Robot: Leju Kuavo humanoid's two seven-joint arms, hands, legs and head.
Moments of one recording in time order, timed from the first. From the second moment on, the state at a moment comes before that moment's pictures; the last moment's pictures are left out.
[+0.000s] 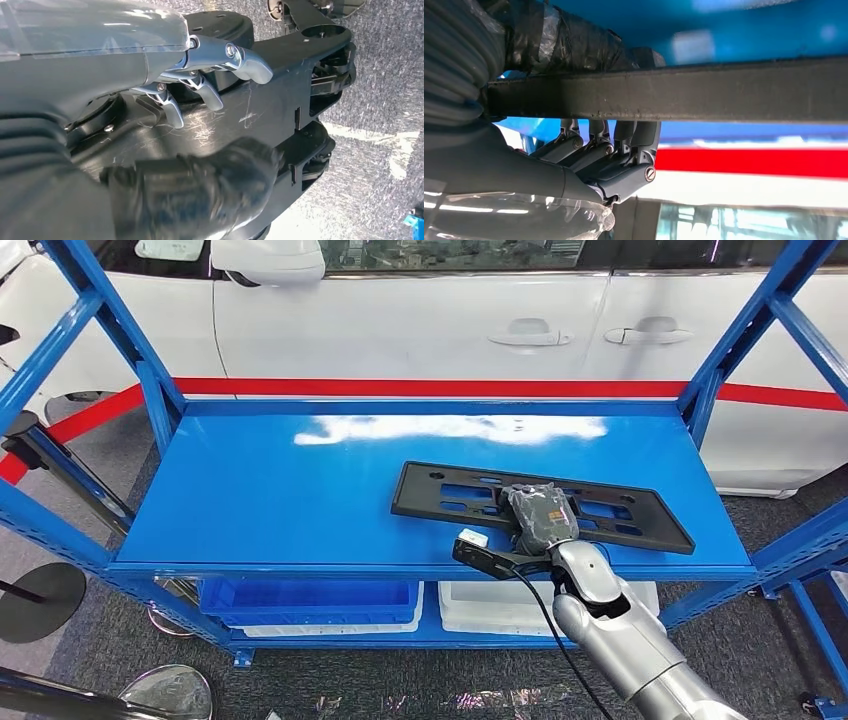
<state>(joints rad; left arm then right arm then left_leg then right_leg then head) -0.03 0.32 -1.11 -0.99 1.47 0.33 0.09 -0.45 -0.21 0.63 -1.03 1.02 -0.18 -0.04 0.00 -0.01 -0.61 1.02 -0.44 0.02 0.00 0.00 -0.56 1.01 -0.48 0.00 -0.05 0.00</state>
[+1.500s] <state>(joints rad) -0.04 0.32 -1.12 -0.98 1.47 0.32 0.07 -0.40 -0.23 0.45 -1.61 0.93 -0.18 -0.07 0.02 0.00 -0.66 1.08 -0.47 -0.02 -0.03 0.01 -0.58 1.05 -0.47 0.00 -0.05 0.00</state>
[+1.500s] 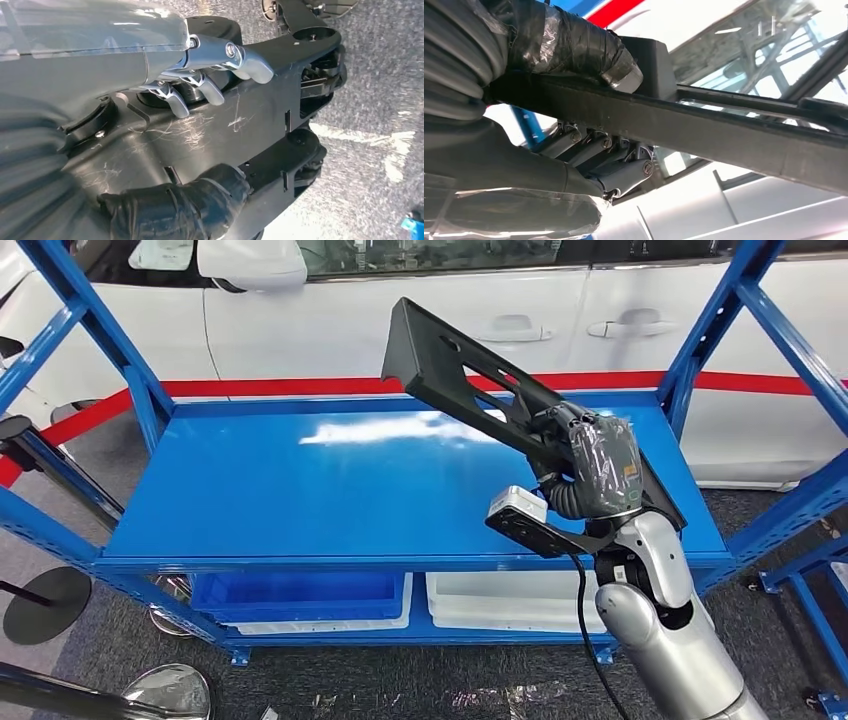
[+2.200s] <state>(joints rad) -0.05 0.32 -1.12 -0.97 1.47 0.32 0.07 -0.39 -0.24 0.45 -1.61 0.94 -0.16 -0.06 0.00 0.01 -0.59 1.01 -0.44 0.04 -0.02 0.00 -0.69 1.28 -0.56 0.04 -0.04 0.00</state>
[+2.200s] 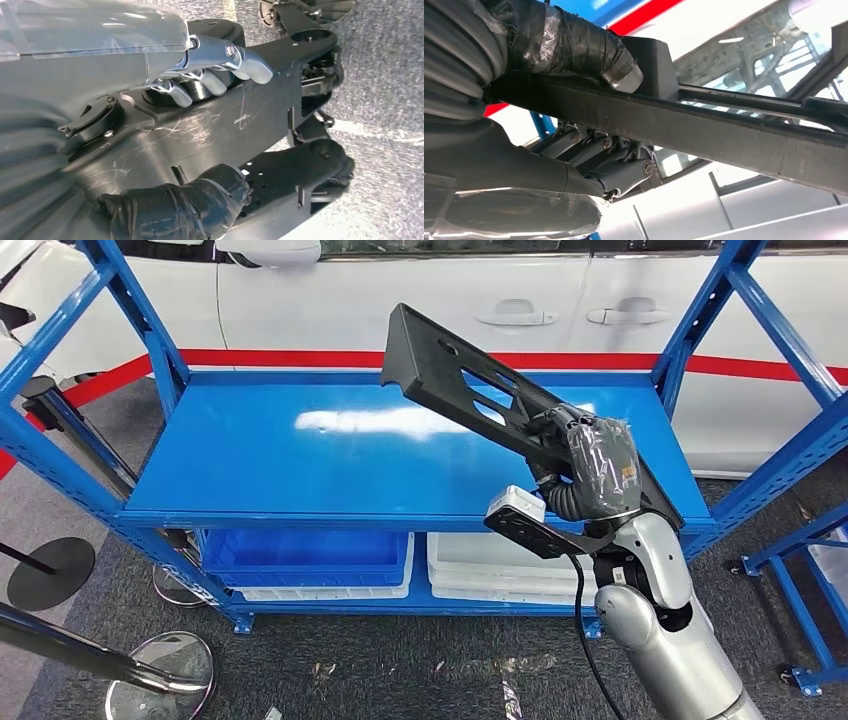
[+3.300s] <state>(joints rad) -0.33 0.83 -1.39 -0.07 1.47 0.71 -0.70 -0.20 -0.25 0.37 -1.82 1.03 -0.02 0.14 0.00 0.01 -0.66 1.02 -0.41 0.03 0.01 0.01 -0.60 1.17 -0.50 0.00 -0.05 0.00</state>
